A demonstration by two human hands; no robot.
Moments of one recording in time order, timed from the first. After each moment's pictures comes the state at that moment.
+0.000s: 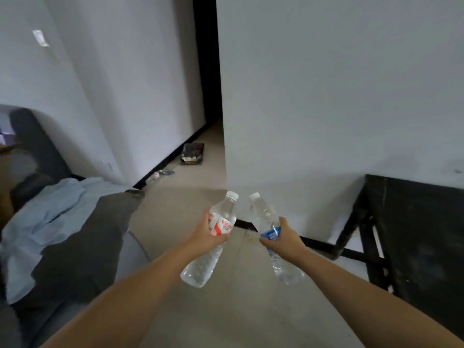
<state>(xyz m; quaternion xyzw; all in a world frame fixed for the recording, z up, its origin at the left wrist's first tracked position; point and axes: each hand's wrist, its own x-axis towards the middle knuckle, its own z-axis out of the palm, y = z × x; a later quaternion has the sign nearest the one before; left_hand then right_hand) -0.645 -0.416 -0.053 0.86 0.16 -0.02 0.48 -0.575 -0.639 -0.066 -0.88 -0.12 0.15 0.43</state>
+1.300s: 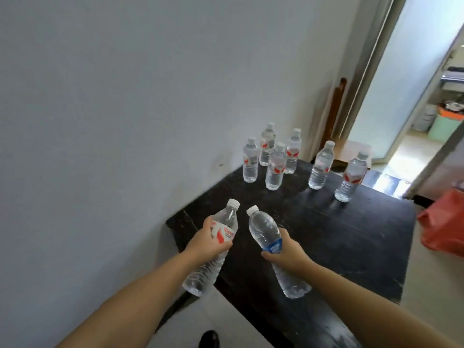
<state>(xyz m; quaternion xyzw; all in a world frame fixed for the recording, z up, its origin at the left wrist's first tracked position) -0.166 -0.860 -0.065 0.83 -0.35 -0.29 0.33 -0.357 -1.003 -0.078 -0.81 0.39 -0.04 0.43</state>
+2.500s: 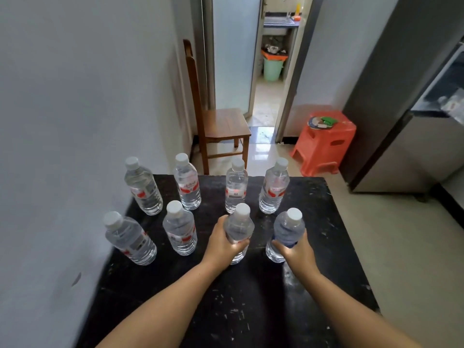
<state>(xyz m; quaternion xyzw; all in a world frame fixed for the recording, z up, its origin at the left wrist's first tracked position) -0.154 -1.273 -0.130 0.61 -0.56 -0.45 0.35 -0.356 -1.252 -0.136 -0.46 0.72 -0.36 0.38</state>
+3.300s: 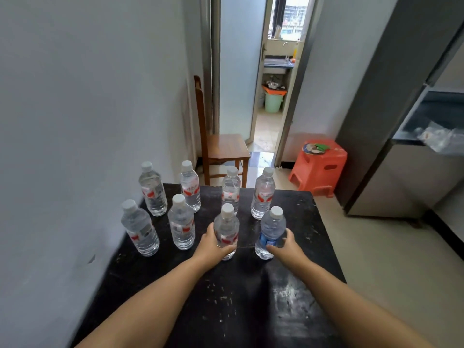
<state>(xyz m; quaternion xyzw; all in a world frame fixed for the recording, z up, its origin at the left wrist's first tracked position) -0.147 -1.224 -0.099 0.66 -0.58 -0.42 0.23 -0.368 -1.214 -0.080 -0.50 0.70 -0.25 0.45</state>
